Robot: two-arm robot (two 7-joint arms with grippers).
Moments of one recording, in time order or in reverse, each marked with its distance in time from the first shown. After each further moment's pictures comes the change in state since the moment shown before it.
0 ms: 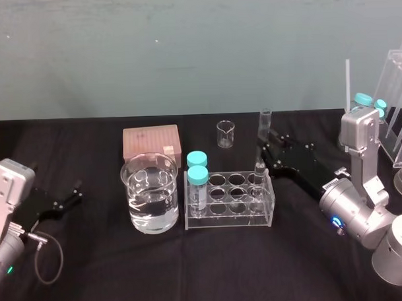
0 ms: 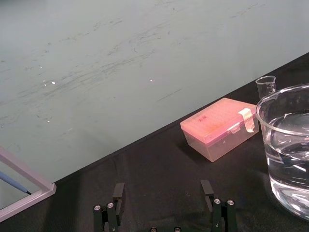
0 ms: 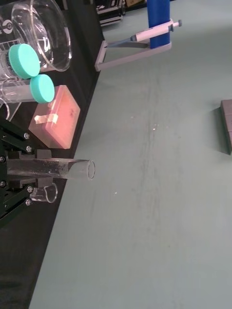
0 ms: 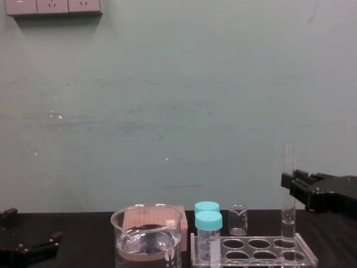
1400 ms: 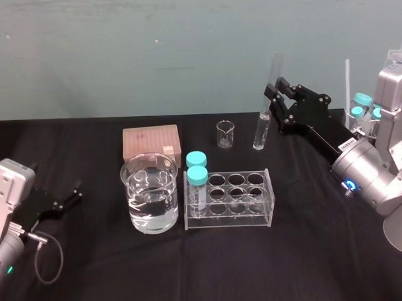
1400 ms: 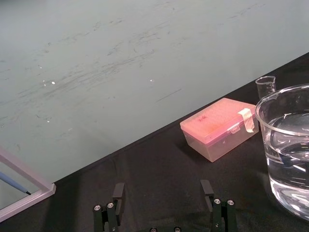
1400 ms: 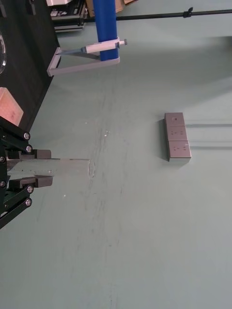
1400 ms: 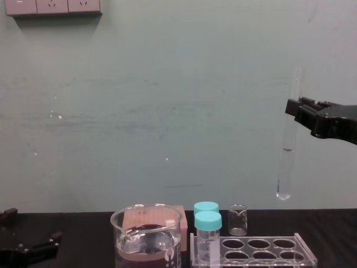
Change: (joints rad) left arm 0.000 0.000 0.000 0.000 0.000 0.000 0.000; right arm 0.034 0.014 0.046 -0.106 0.062 -0.031 0.044
